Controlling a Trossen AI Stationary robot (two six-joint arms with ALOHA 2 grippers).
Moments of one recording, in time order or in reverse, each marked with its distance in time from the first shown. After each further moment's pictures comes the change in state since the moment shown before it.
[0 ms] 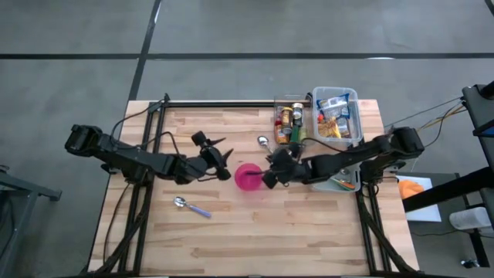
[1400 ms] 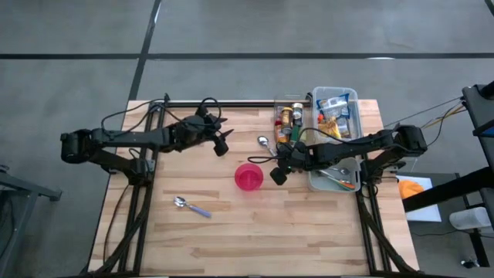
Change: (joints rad) left arm 0.461 -0.068 0.004 -0.069 0.600 -0.065; right arm -0.142 -0.056 -0.013 -0.328 -0.391 0.196
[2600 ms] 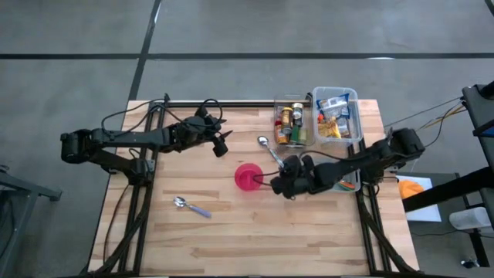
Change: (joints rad) left arm 0.000 0.000 -0.005 -0.030 -0.003 0.001; right arm 0.231 0.050 -0.025 0.022 0.377 0.359
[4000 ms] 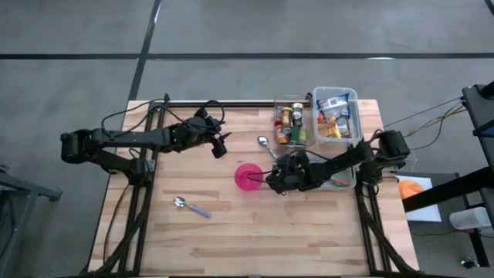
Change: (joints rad) left arm 0.000 0.000 0.000 -0.053 0.001 0.000; right arm -0.071 0.158 -0.021 0.130 0.087 -0.162
